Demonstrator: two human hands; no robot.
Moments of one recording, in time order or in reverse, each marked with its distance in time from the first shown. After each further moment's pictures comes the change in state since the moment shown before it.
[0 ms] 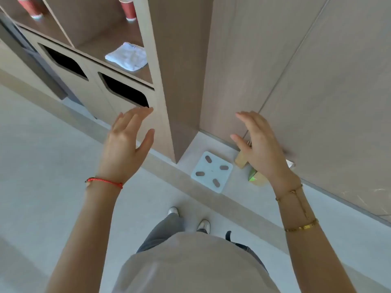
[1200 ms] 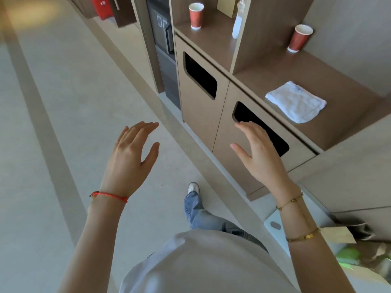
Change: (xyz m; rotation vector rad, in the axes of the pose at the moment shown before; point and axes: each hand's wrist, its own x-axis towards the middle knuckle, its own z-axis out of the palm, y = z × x) left_hand 0.006 -0.415 -0.226 0.188 0.141 -0.354; right_hand 0.287 -0.348 0.302 0.174 -0.235 -0.320
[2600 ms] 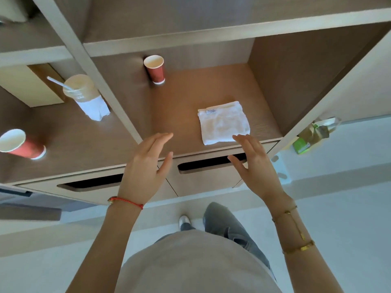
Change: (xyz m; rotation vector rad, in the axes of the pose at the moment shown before) left_hand 0.424 0.021 0.172 -0.357 -0.597 0.844; right_hand 0.155 0.055 0.018 -0.152 0.576 0.971
